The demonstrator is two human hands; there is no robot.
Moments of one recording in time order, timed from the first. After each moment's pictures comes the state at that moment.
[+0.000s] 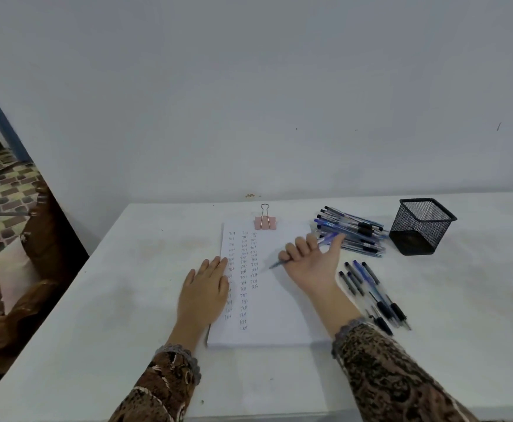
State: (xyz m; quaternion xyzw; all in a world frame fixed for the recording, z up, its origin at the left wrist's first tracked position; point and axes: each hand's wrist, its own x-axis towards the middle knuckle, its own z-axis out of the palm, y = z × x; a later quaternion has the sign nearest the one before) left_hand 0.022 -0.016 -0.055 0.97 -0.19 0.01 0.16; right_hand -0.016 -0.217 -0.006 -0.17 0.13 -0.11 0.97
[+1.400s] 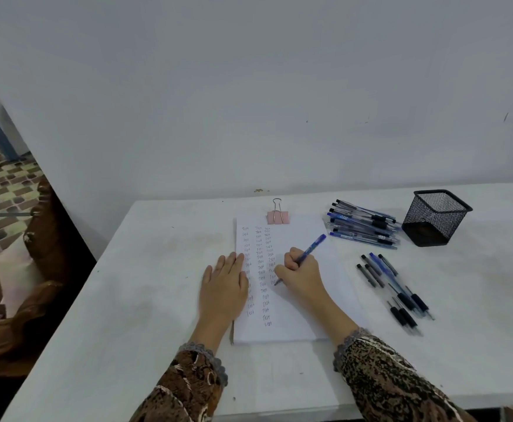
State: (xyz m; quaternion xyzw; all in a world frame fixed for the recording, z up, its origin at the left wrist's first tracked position) left_hand 0.023 -0.015 -0.052 0.97 -0.19 0.01 0.17; right_hand -0.021 -0.166 -0.033 -0.72 0.12 -0.18 0.66
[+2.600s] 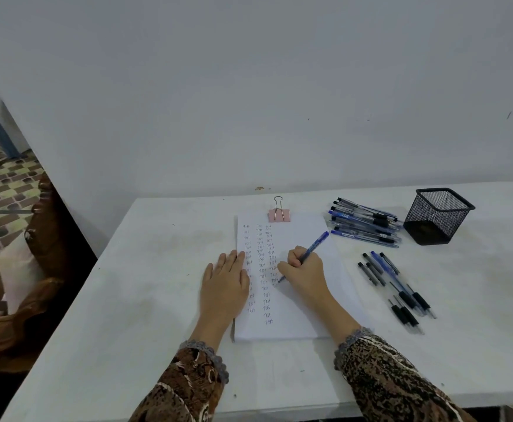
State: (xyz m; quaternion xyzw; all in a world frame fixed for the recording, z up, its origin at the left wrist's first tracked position) left_hand 0.024 -0.016 -0.054 0.96 -0.20 0.01 0.17; right_hand -0.022 -0.168 -0.033 -0.75 0.13 -0.21 0.62
